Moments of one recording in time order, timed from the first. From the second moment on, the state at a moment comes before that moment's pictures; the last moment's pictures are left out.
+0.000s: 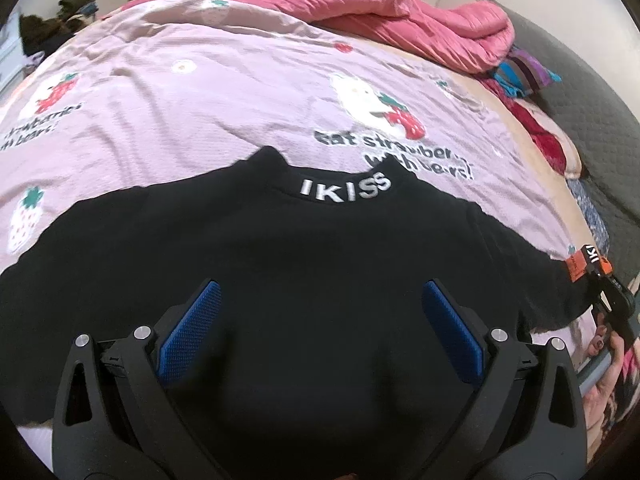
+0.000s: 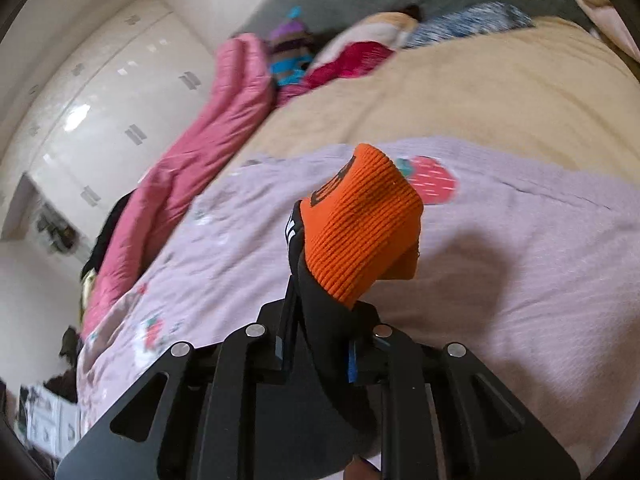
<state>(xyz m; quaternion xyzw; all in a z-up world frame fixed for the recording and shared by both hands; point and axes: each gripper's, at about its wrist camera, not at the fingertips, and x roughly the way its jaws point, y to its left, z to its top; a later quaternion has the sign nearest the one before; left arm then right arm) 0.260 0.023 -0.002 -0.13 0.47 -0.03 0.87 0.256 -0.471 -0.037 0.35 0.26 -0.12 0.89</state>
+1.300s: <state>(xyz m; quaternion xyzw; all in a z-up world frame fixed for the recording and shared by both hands) 0.208 0.083 0.014 -0.24 0.45 -0.03 0.86 0.259 -0.201 0.020 0.11 0.29 0.16 0.94</state>
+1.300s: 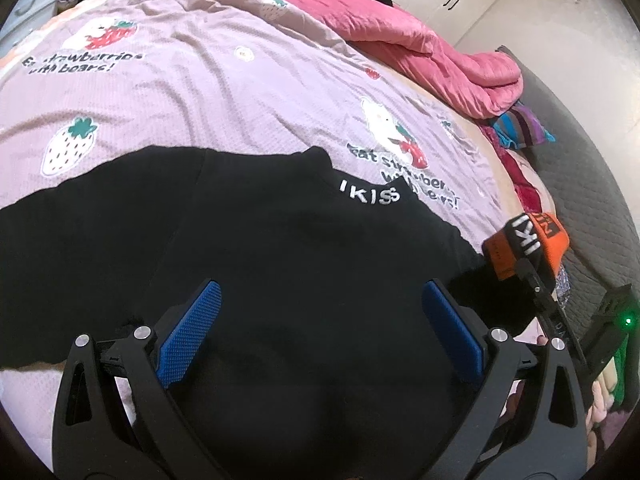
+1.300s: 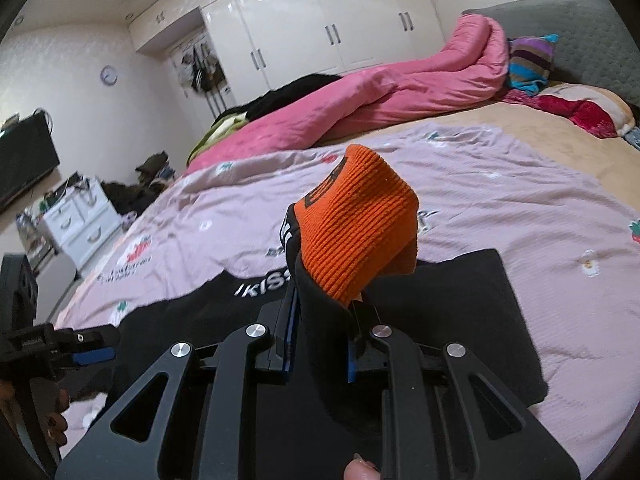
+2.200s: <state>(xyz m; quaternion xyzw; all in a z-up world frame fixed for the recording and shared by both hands) 0.212 0.100 -0.042 -0.34 0.48 -0.05 0.81 0.240 -0.119 -0.016 0.06 0.37 0.32 0.87</state>
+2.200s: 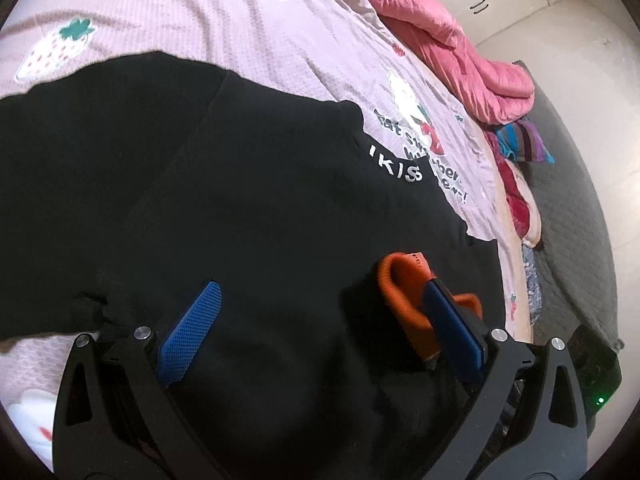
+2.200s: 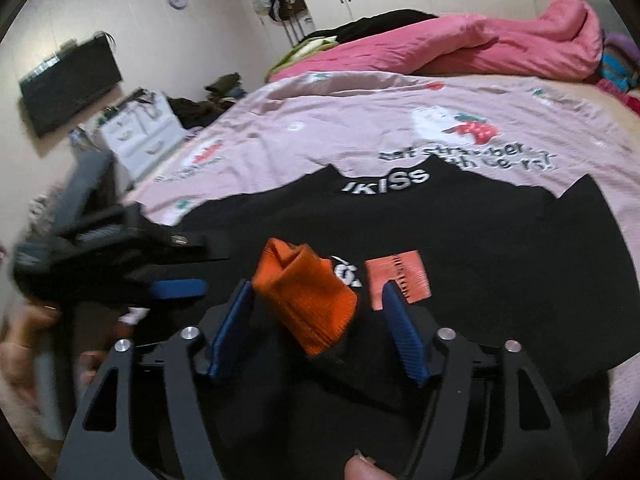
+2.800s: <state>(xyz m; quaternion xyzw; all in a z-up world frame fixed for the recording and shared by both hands) 0.230 0.036 -0.054 -0.27 0.48 -0.11 0.83 0.261 -0.218 0.014 0.18 0.34 0.24 0.89</state>
